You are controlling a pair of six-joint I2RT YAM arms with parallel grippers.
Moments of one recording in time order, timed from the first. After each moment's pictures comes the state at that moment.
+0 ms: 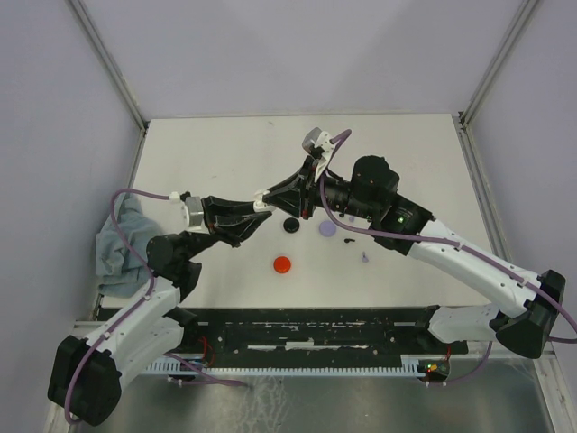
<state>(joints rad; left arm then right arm) -0.42 0.84 0.37 1.10 0.68 -0.43 0.90 1.26 1.24 0.05 -0.35 0.25</state>
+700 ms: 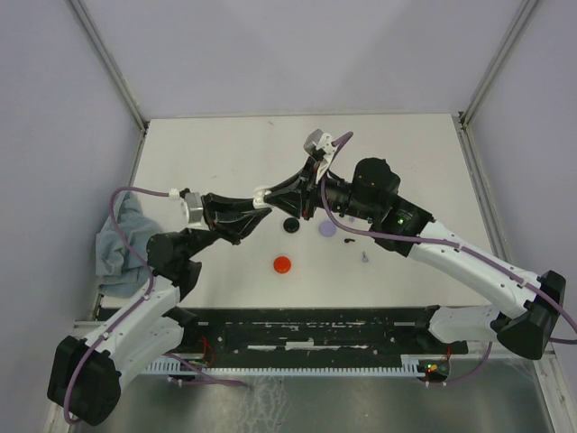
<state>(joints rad) -0.42 0.84 0.39 1.07 0.65 -0.44 0.90 1.25 1.21 0.08 -0.36 0.25</state>
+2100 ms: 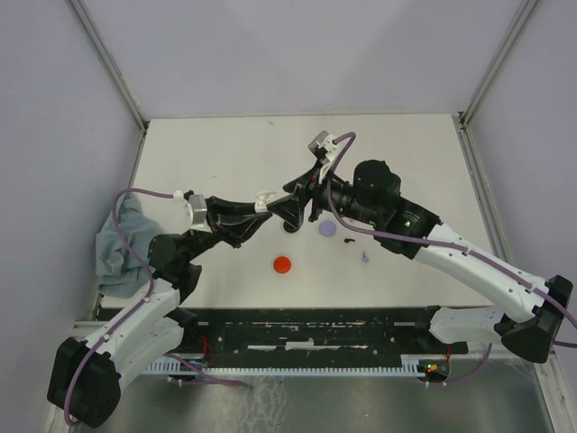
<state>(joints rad) -0.42 0.82 0.36 1.03 0.66 -0.43 0.91 1.21 1.23 -0.06 -0.22 0.29</state>
